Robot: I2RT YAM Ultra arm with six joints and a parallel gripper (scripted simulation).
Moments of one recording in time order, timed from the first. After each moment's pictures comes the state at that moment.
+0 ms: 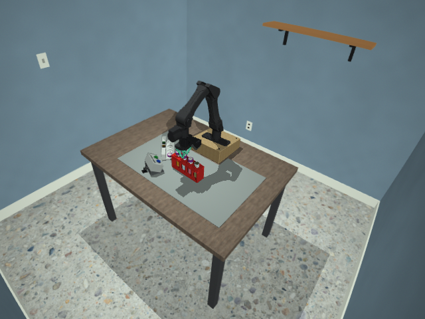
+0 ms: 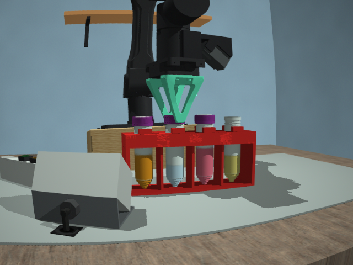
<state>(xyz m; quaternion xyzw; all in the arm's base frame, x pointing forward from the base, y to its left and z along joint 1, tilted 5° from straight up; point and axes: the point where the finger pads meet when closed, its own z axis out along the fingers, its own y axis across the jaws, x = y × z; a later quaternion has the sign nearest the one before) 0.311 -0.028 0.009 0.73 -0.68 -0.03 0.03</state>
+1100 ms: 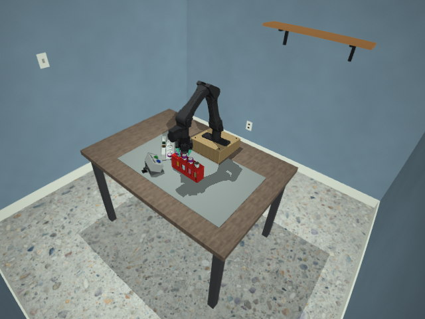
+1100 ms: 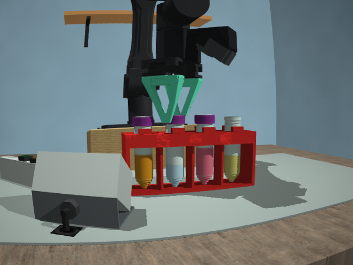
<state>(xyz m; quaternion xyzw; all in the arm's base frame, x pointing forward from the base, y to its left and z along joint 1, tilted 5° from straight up) 0.311 -0.030 0.008 0.35 -0.93 -0.01 0.04</state>
